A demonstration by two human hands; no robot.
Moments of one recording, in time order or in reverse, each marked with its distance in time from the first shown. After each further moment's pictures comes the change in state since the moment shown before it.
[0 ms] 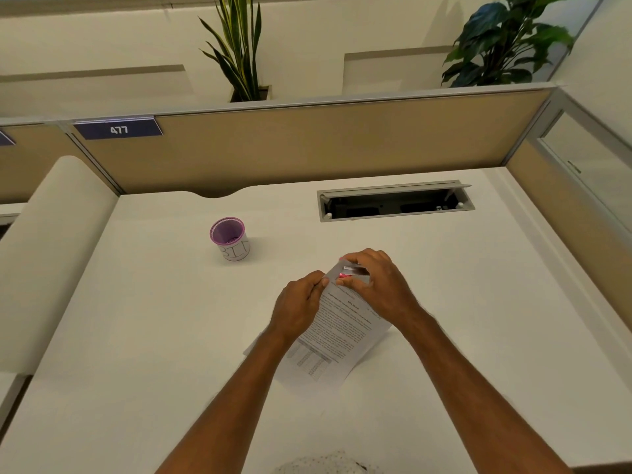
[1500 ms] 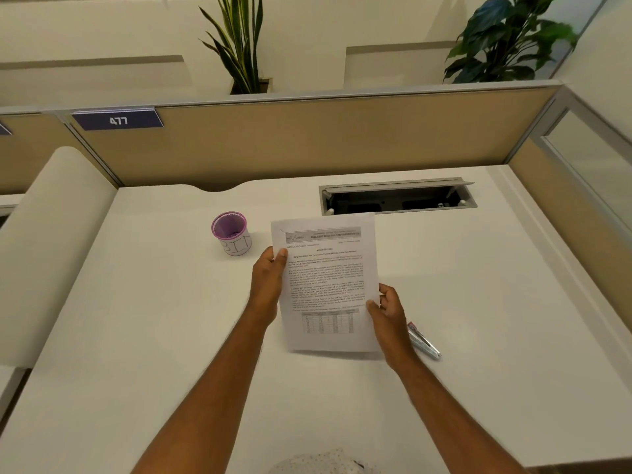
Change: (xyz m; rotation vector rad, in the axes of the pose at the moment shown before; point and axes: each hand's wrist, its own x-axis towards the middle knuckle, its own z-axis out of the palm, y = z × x) left_hand 0.019 -0.018 -0.041 -0.736 0.239 -0.435; right_hand -0.052 0.046 0.072 0.644 0.235 0.518
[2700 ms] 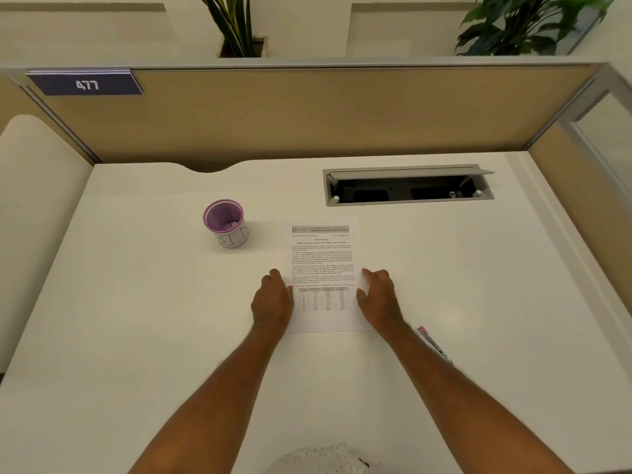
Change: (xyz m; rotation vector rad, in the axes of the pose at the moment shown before) left_hand 0.046 -0.090 -0.003 1.066 0.044 -0.050; right_hand 0.095 0.030 0.035 -0.755 -0.067 -0.147
